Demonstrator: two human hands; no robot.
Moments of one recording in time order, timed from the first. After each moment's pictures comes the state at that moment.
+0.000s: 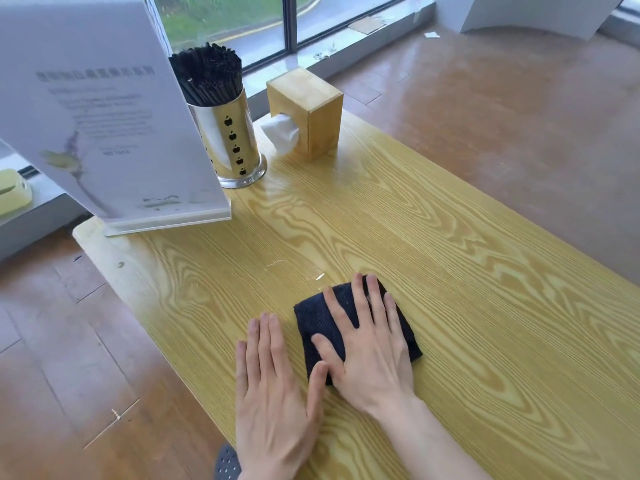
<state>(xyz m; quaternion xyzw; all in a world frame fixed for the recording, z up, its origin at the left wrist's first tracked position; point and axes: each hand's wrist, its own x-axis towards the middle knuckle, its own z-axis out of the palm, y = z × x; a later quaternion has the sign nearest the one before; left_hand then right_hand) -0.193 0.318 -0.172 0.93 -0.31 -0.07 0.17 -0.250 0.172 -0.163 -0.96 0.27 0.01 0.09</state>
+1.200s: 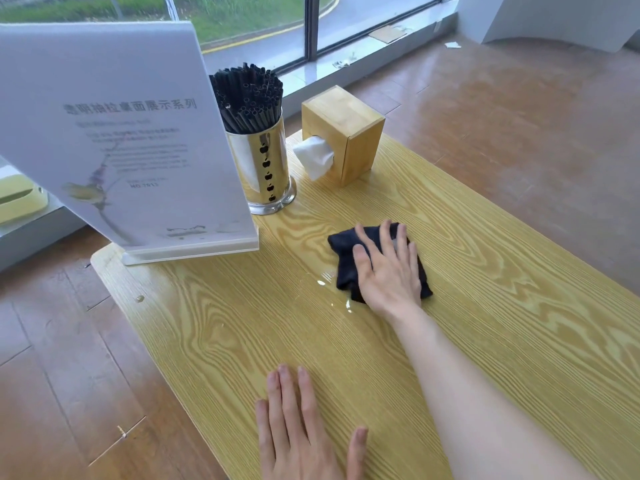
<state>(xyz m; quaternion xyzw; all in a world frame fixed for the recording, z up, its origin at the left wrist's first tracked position) -0.185 0.305 -0.193 0.96 -0.24 0.02 0.15 -0.100 0.072 -0.162 -0.91 0.36 0.00 0.21</state>
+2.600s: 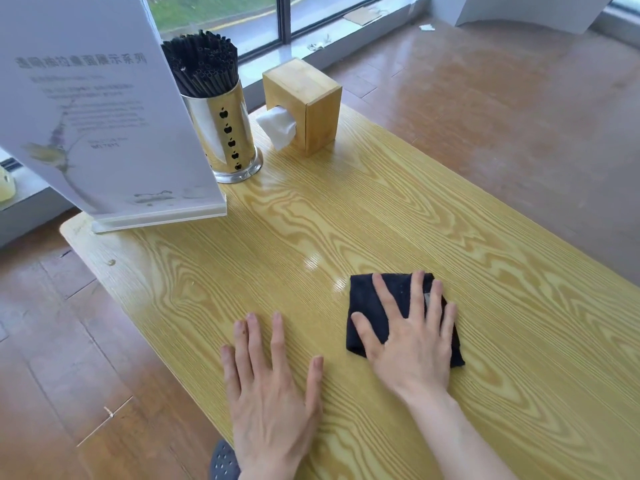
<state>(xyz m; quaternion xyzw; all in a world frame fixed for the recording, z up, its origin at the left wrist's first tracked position) -0.193 0.317 -0.174 0.95 -0.26 -0.07 0.14 -0.271 0.143 -0.163 -0.90 0.43 0.01 0.06</state>
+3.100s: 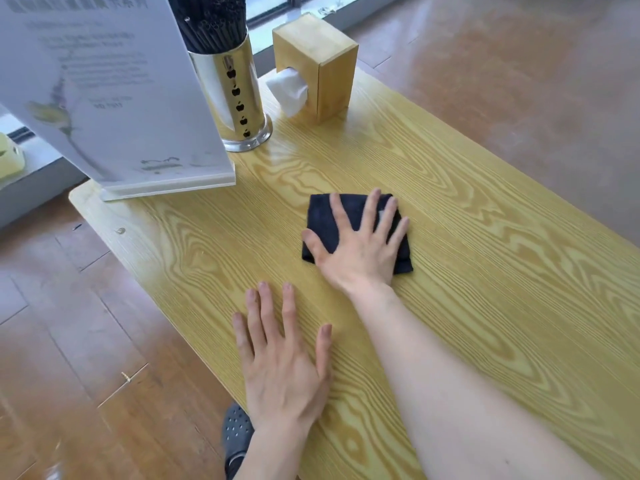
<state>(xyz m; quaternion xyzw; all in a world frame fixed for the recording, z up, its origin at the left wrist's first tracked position) -0.193 0.316 -0.176 0.95 -0.26 -0.07 0.13 -0.150 0.139 -0.164 -0.91 0.40 0.01 0.09</state>
